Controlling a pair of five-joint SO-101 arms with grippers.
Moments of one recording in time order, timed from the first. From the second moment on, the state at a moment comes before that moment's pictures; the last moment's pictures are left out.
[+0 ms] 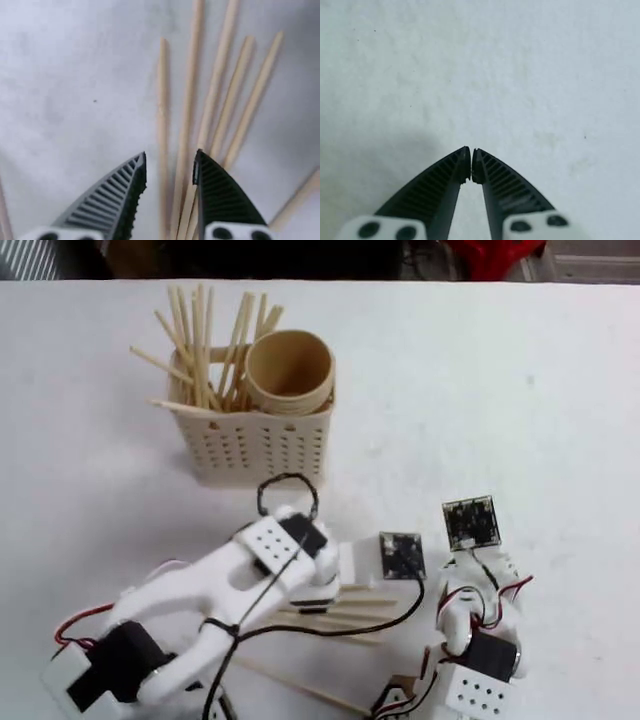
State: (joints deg) left arm 40.8 -9.8 44.0 59.6 -38.9; right arm 16.6 -102.1 96.5 60.9 32.4
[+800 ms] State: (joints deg) left arm 35.1 10.4 29.4 62.7 -38.8; right arm 16.6 -102.1 96.5 60.9 32.4
